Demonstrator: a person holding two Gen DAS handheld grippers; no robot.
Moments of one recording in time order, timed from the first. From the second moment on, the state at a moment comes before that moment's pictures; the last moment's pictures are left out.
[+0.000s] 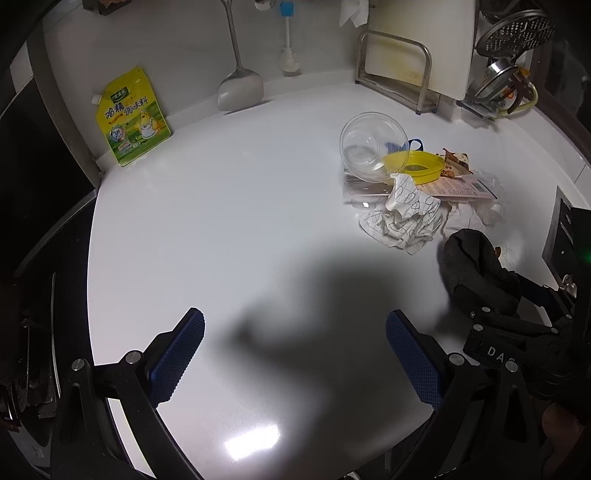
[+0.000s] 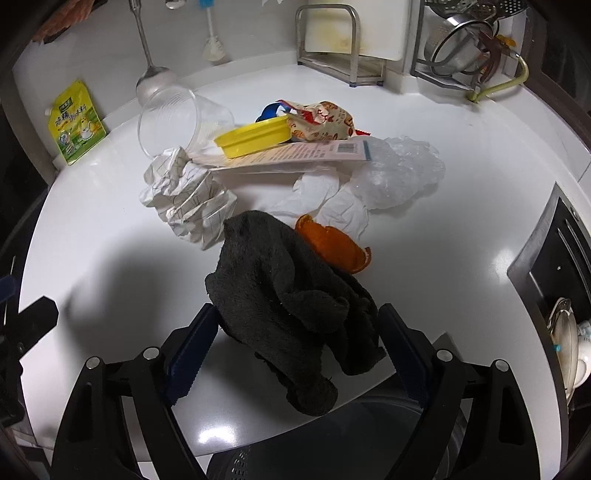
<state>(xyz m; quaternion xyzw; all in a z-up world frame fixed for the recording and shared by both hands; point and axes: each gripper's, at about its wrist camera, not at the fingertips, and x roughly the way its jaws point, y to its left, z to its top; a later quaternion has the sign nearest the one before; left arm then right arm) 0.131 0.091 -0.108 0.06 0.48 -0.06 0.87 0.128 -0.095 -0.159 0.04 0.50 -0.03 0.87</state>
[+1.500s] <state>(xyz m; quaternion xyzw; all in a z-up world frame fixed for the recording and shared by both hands) 0.203 -0.009 -0.145 0.00 0.43 -0.08 0.90 0.059 -0.202 -0.117 0.16 0.44 -0.05 0.88</state>
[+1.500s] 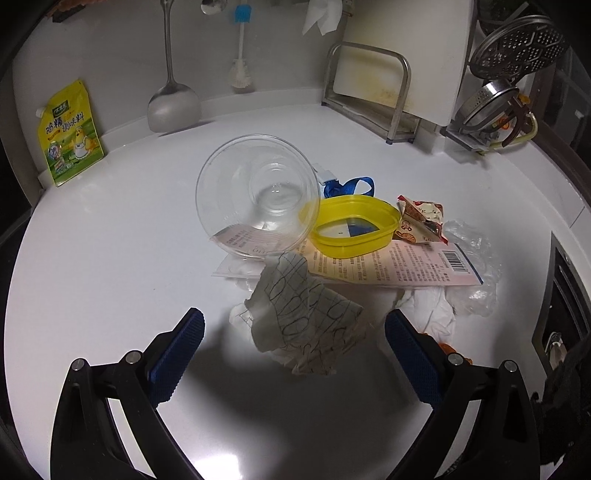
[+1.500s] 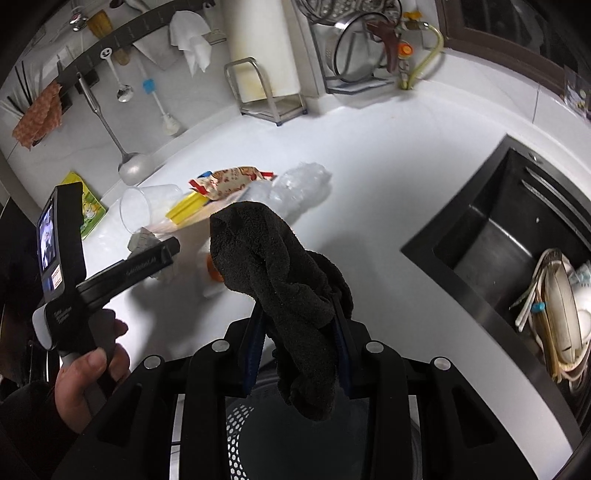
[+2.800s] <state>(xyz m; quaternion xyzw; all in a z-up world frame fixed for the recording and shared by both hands) 0.021 0.008 -0.062 0.03 0.42 -0.07 0.90 -0.013 -0.210 -0.102 0.10 0.47 0.09 0.87</state>
